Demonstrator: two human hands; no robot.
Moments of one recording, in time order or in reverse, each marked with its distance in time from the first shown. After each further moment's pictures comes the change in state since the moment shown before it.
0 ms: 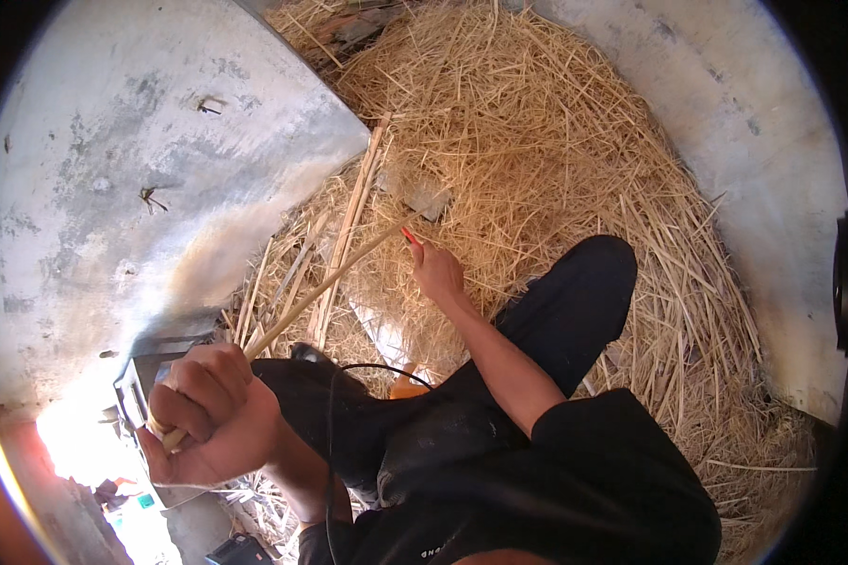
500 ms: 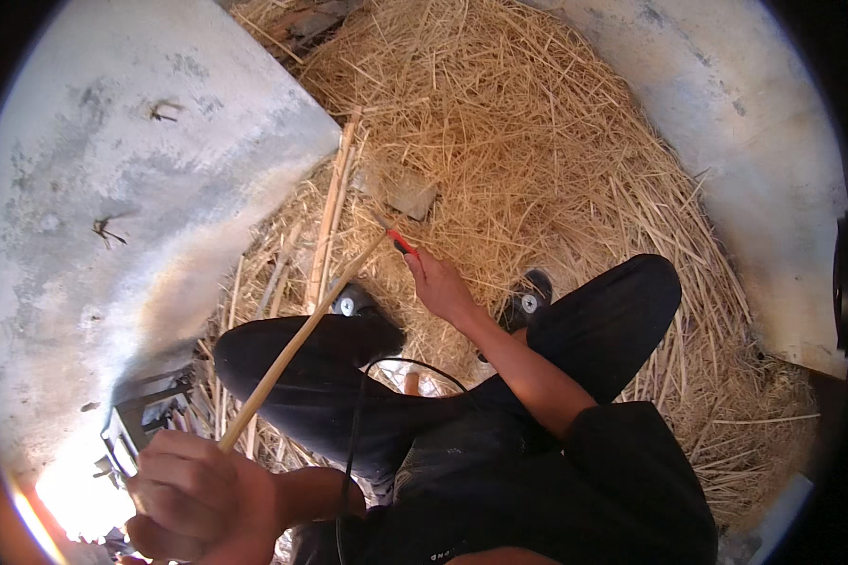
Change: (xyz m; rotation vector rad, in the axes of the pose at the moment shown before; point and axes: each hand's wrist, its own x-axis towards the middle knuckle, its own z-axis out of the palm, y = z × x) left_hand 0.019 -0.007 -0.077 -0.197 -0.157 -0.003; right_hand 0.002 -0.033 -0.016 0.216 0.172 -0.267
